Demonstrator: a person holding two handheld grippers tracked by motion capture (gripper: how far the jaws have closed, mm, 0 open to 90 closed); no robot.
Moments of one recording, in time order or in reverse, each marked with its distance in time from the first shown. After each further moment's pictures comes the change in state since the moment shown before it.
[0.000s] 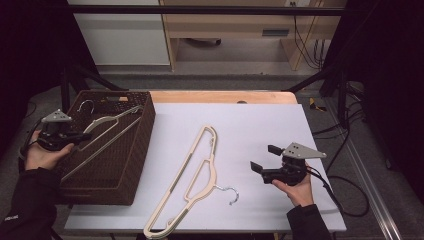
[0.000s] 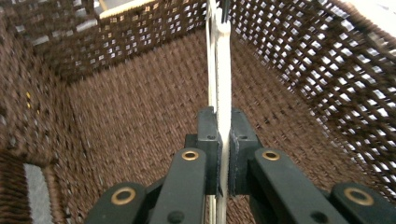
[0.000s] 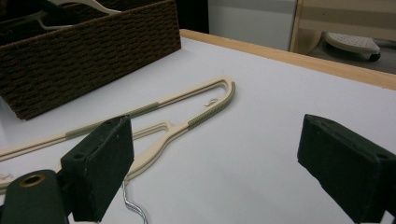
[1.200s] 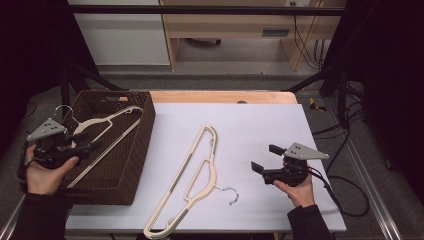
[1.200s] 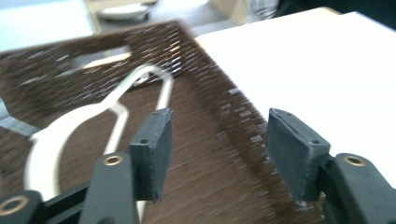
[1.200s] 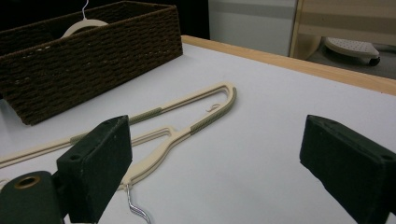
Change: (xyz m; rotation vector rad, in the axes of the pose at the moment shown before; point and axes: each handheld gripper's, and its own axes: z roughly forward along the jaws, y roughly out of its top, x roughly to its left) left arm -0.096 0.006 -0.056 -0.278 -0.039 -0.042; right arm 0.003 0.002 -0.004 -0.023 -0.001 0.010
